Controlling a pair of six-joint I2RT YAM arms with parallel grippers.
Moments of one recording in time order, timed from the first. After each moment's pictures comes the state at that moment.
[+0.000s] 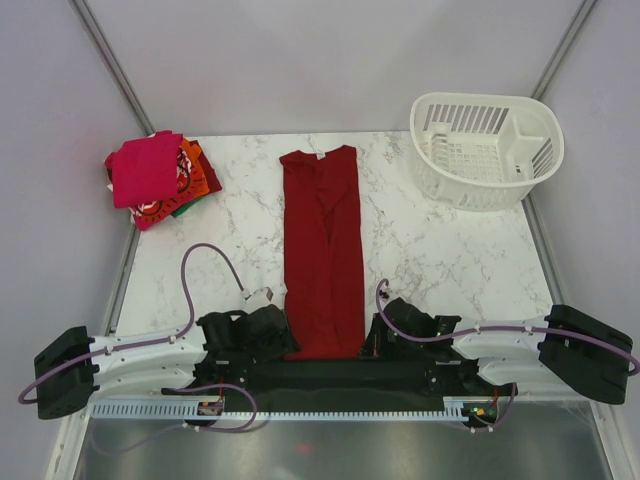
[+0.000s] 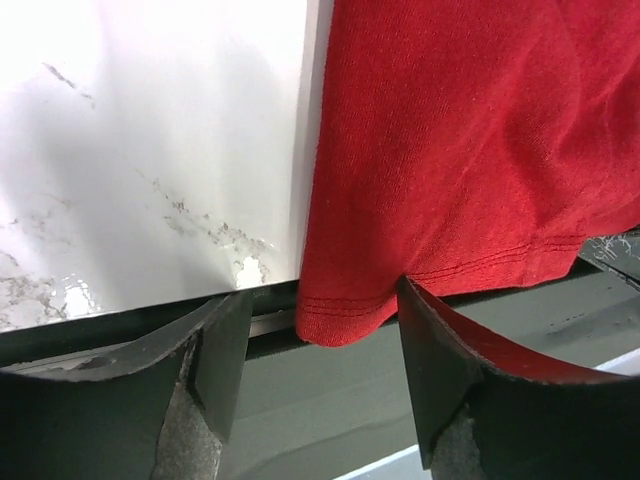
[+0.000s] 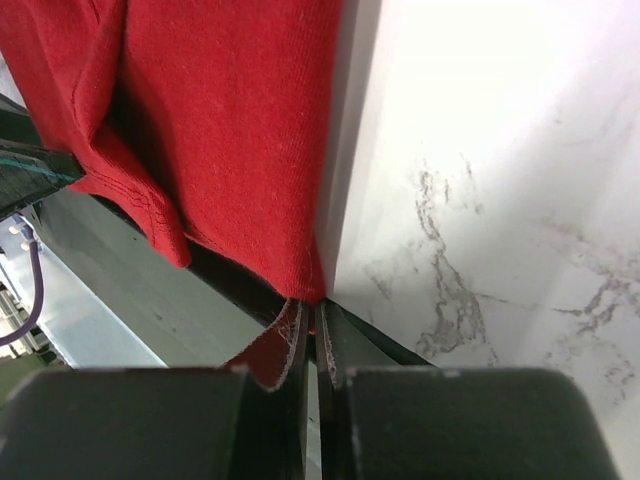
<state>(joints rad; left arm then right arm) -1.14 0.88 0.30 -0.48 -0.15 -1.32 1.08 1.15 0.20 0.13 -0.12 1.14</state>
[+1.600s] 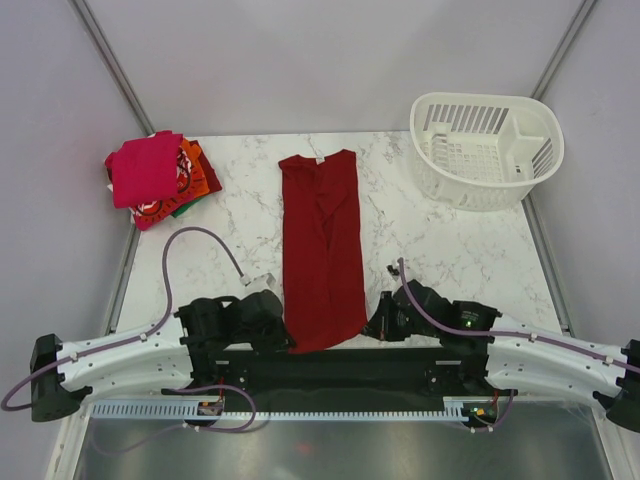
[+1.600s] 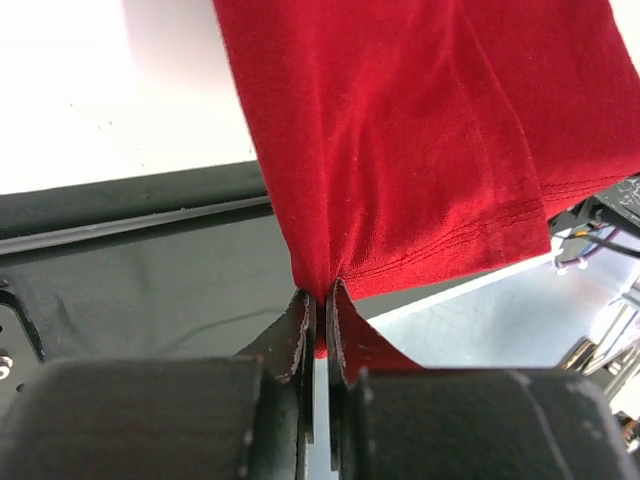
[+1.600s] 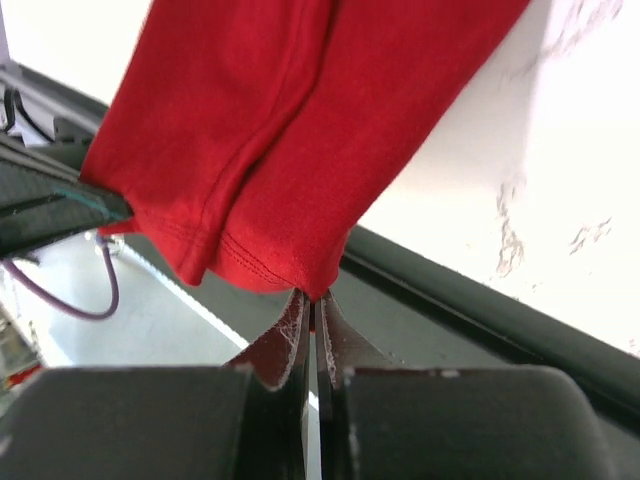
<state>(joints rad) -1.17 0.78 0.58 -0.78 -0.10 -1.32 1.09 0.80 0.48 -0.41 0.01 1.04</state>
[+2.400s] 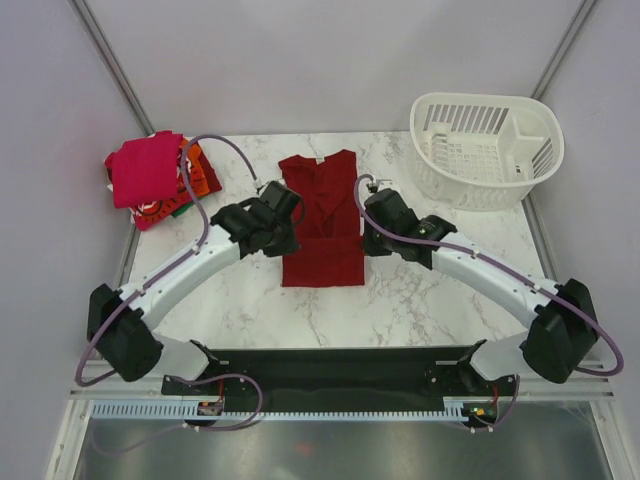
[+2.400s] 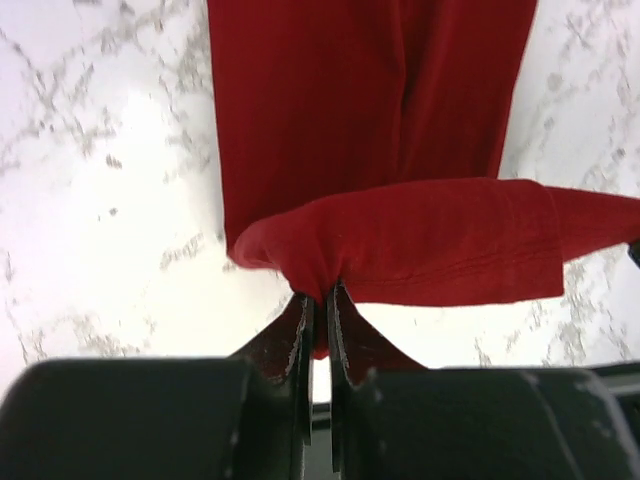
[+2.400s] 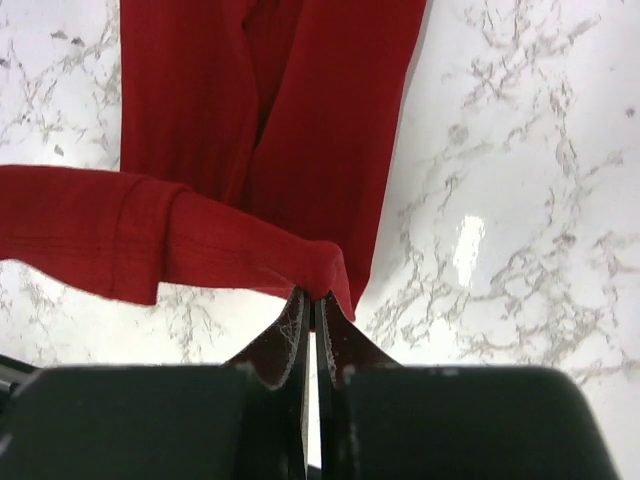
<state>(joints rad) -0.69 1.37 1.22 -0.85 -0.22 -0.76 0.72 1.38 1.11 -0.56 0.18 0.58</state>
